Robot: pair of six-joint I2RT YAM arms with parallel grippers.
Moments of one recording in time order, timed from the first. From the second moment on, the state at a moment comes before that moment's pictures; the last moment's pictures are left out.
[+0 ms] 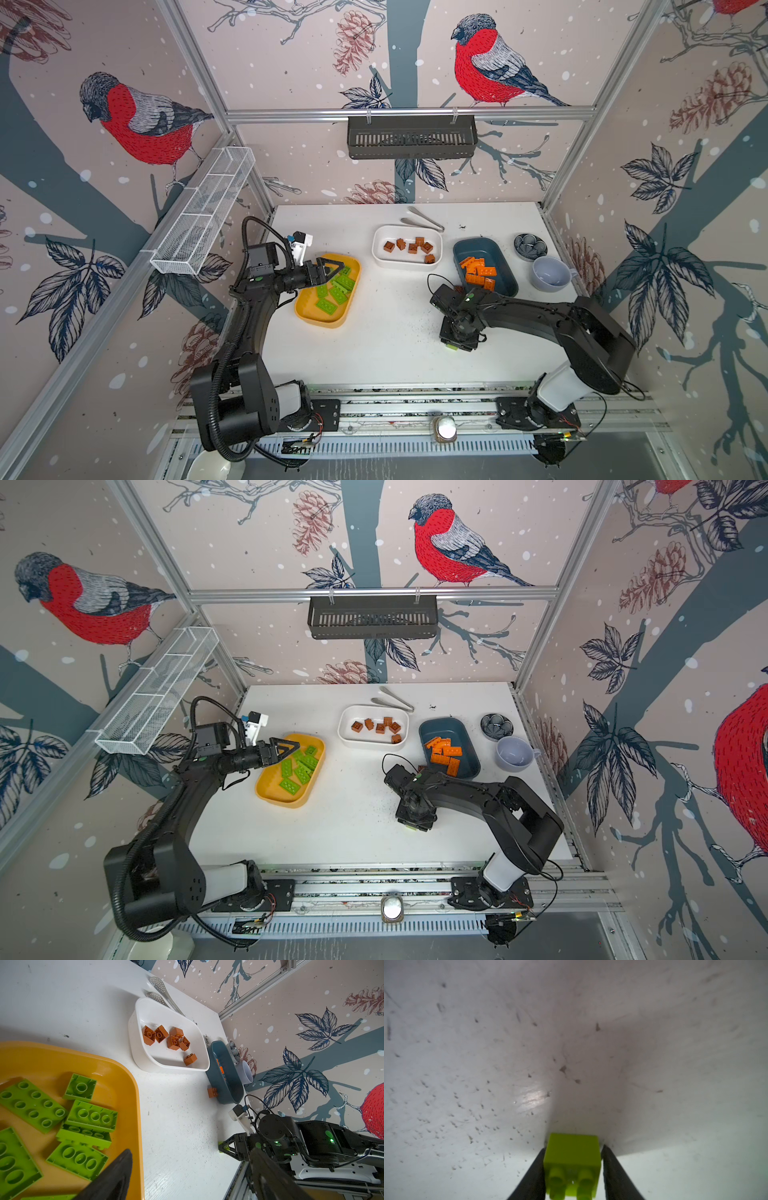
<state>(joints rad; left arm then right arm) 0.23 1.27 0.88 -0.44 1.07 -0.12 0.85 1.60 0.87 -0.77 -0.05 1.15</state>
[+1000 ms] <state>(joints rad) 0.31 1.23 0.92 -0.50 0.99 -0.18 0.98 2.06 1.67 -0.35 -0.26 0.85</state>
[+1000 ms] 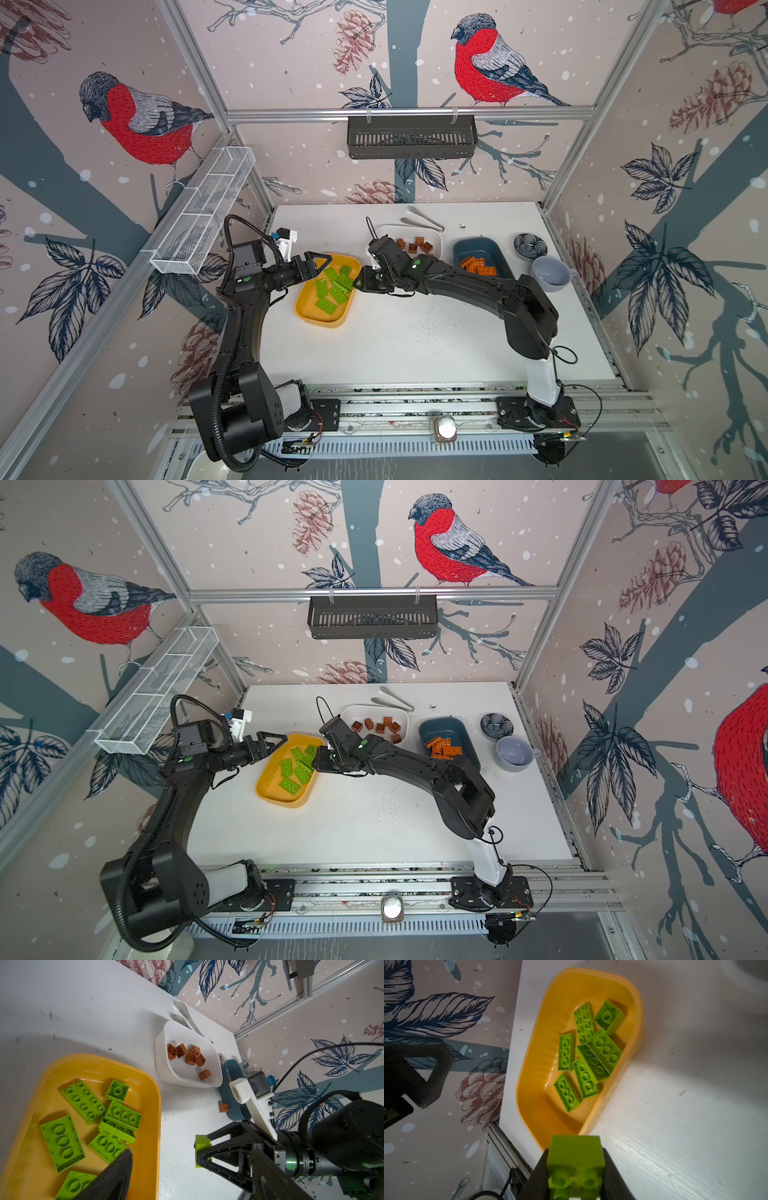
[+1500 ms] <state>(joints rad) 0.33 1.23 0.91 -0.51 0.97 -0.18 1.02 2.25 1.82 -0.25 -0.36 0.92</state>
